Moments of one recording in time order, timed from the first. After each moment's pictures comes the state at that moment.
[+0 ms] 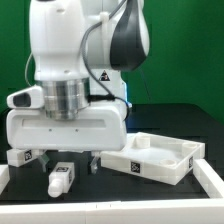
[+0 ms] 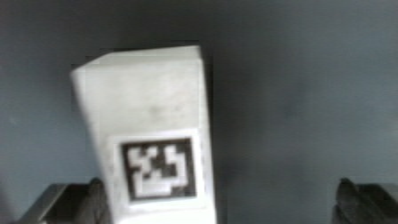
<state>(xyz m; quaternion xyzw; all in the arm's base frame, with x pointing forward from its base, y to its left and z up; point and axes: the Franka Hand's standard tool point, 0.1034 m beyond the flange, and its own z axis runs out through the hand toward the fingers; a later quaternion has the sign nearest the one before) 0.550 -0.085 0.037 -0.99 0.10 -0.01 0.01</state>
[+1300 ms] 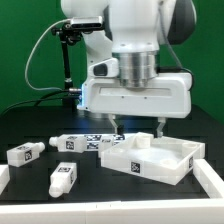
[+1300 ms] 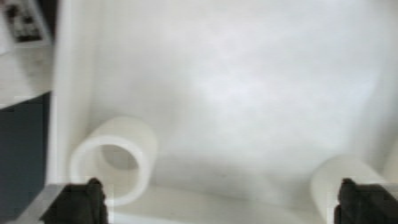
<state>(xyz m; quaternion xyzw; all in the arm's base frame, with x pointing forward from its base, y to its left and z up) 0.471 0.037 0.062 -0.98 0.20 0.00 0.02</state>
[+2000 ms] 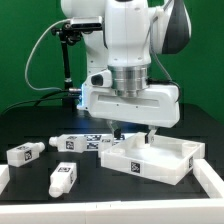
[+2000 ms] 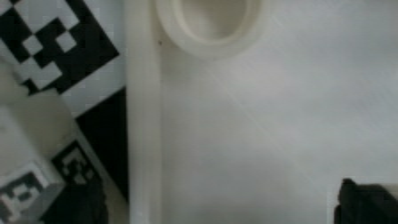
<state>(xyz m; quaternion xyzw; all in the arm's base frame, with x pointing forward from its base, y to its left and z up) 0.415 0.035 0.029 -0.95 0.30 0.03 0.02</state>
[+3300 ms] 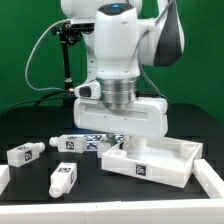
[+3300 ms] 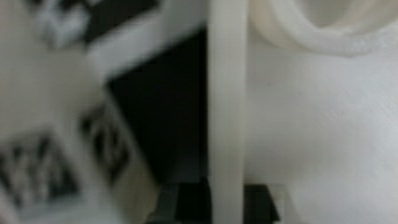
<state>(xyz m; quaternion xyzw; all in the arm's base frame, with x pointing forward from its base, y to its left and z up) 0.438 0.000 0.015 -0.97 0.24 0.02 0.01</state>
